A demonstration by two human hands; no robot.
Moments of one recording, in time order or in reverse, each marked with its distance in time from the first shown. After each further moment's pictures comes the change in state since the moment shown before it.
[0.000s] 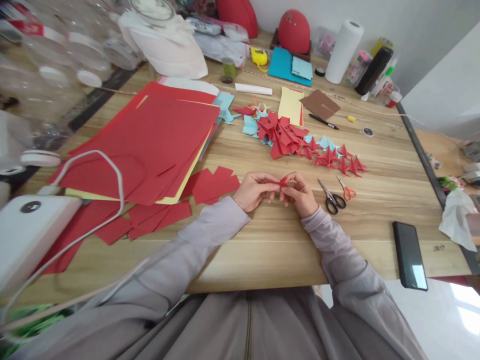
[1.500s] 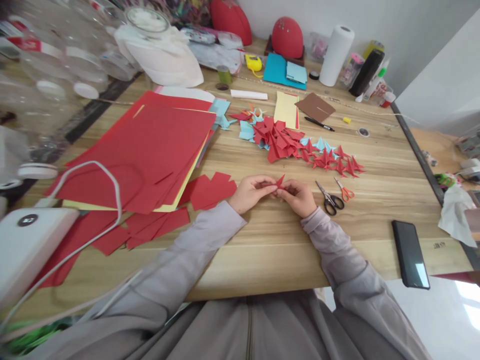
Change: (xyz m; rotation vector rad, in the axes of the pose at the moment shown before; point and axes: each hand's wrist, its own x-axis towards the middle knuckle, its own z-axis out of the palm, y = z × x) left_hand 0.008 -0.005 -0.015 0.322 -0.075 0.182; right_hand 0.003 0.007 -0.011 -0.329 0.025 -0.163
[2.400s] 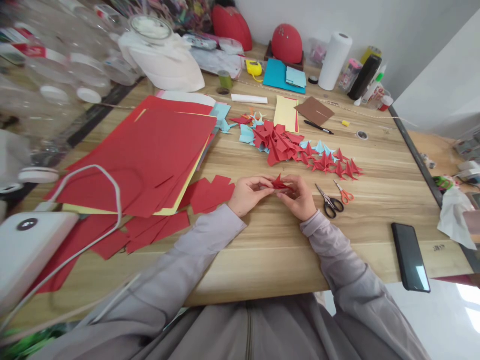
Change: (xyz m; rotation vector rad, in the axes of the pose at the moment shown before) left_hand 0.002 -0.001 -0.003 0.070 0.147 0.157; right_hand -0.001 0.011 -0.004 -0.092 0.061 -0.248
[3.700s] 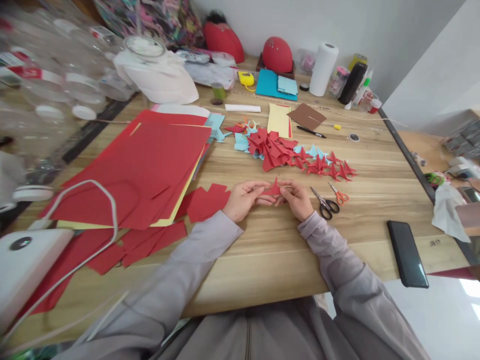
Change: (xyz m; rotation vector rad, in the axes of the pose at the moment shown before) left_hand -0.001 0.003 0.000 -0.263 -0.037 -0.323; right_hand 0.009 -0.006 -0.001 0.246 0.024 0.363
